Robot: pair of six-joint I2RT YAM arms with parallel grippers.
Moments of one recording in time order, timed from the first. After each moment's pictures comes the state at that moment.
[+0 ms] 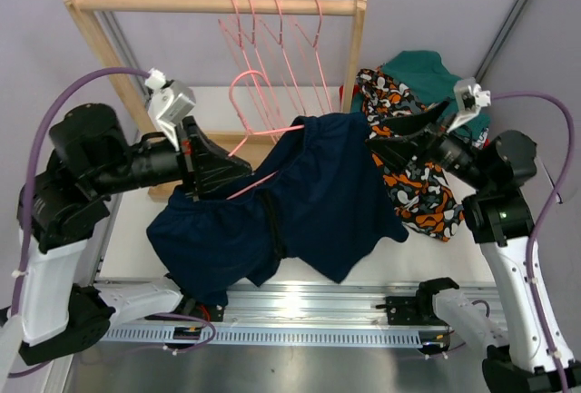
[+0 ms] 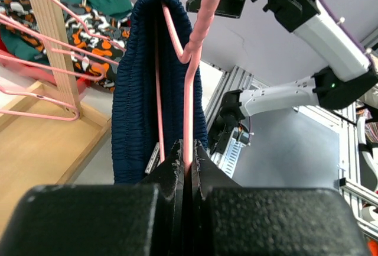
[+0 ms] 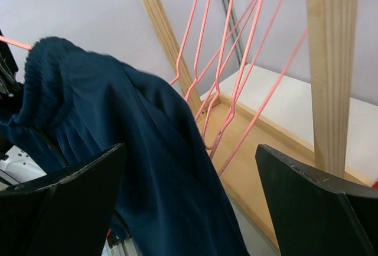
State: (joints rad) left arm -0.70 1.05 1.93 -1.02 0.51 -0.23; right arm 0.17 0.82 1.17 -0.12 -0.77 0.49
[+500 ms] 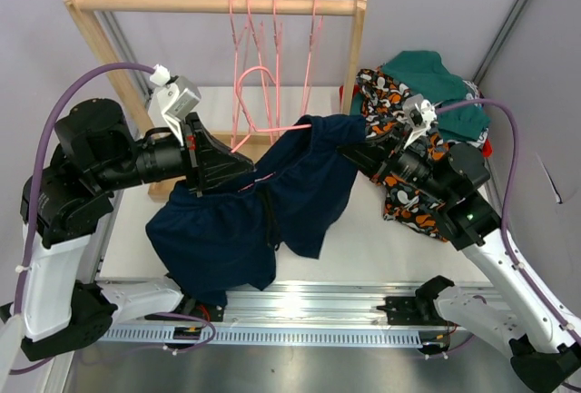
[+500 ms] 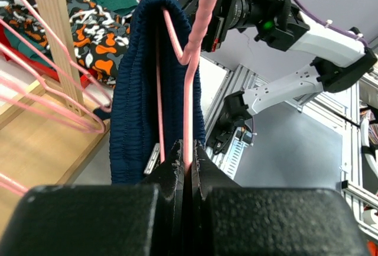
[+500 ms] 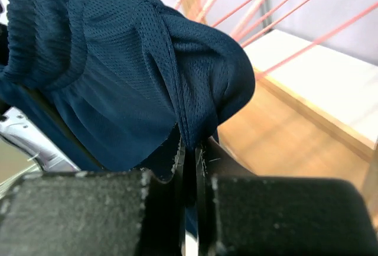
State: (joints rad) left arm -0.70 1.09 1.95 -1.03 0.50 -0.23; right arm 0.55 0.86 1.02 0.05 -0.49 0.41
